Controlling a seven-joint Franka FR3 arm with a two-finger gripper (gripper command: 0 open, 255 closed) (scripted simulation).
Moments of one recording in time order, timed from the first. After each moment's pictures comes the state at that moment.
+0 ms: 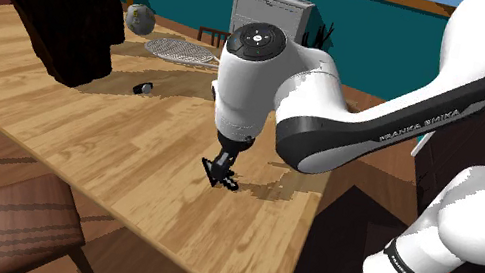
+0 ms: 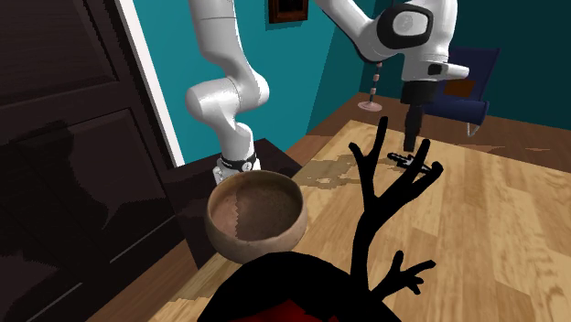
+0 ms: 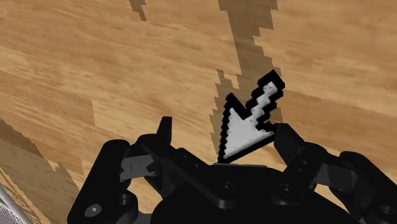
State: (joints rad) arm 0.07 -0.14 0.68 -2.28 -0.35 2.15 0.49
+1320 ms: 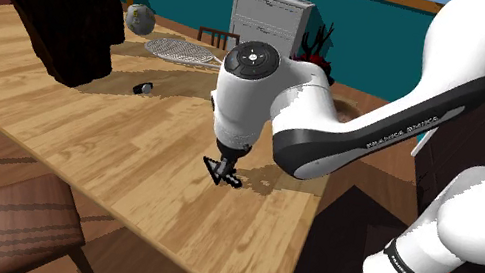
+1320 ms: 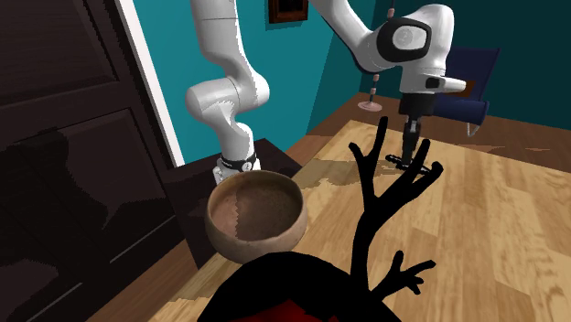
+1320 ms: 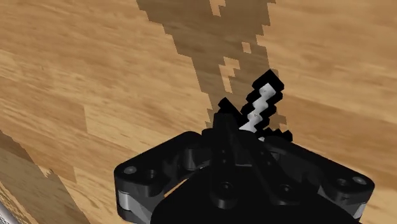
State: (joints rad) arm 0.05 -0.09 0.68 -2.30 -0.41 2.21 0.53
